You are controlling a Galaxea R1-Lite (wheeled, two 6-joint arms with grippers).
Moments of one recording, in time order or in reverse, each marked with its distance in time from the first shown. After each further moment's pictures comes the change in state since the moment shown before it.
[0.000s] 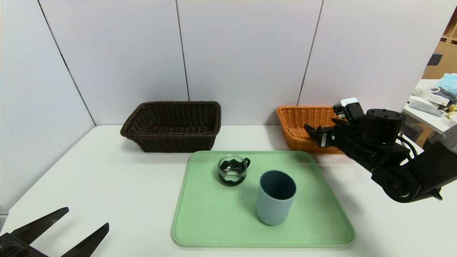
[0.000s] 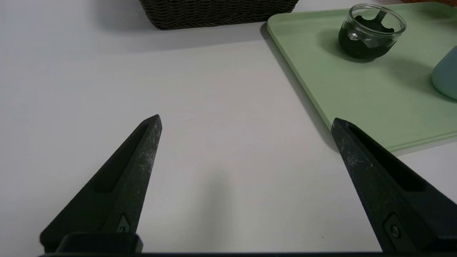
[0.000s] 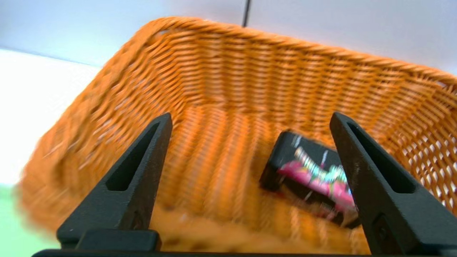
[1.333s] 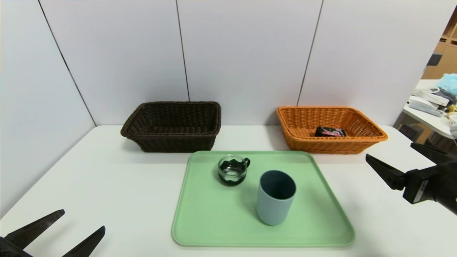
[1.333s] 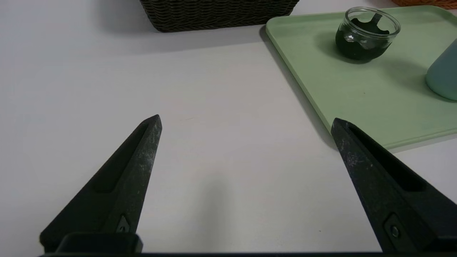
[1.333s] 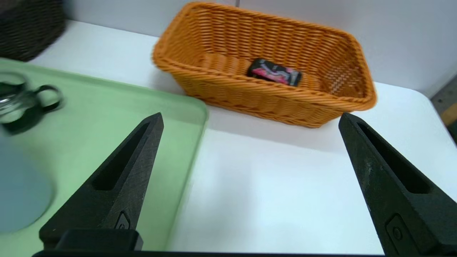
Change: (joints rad) left arm 0.000 -0.054 0.000 0.037 0.000 0.002; right arm 0.043 -0.845 0.496 0.360 -0.032 0.006
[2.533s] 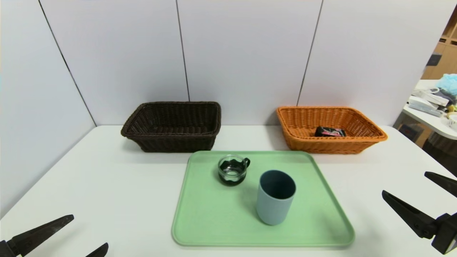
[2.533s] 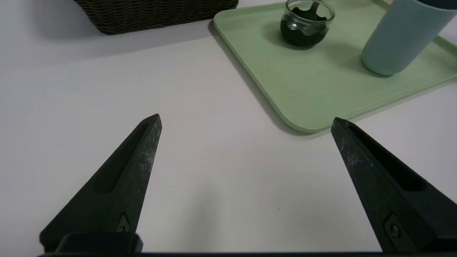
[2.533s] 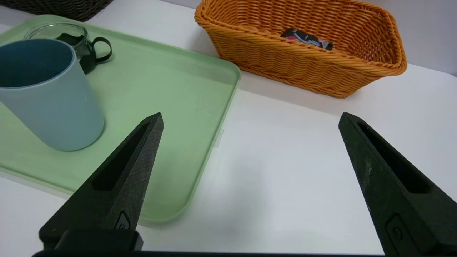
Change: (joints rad) left arm -0.001 -0.082 -0.070 0.165 -0.183 0.017; right arm 0.016 -0.233 0.096 0.180 0.061 -0.002
